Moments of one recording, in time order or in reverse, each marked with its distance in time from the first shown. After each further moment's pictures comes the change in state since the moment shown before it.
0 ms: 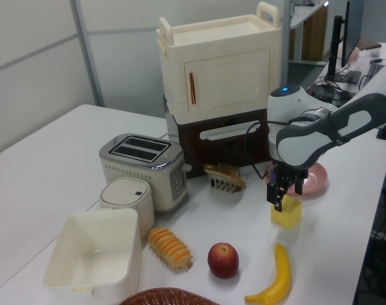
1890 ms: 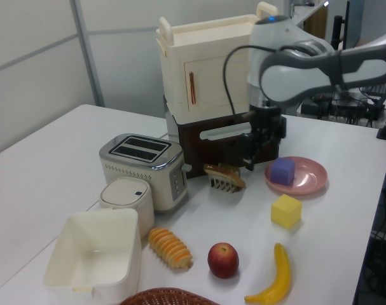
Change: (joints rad) arm -0.050 -0.129 0.171 0.268 0.140 -0.313 0.043
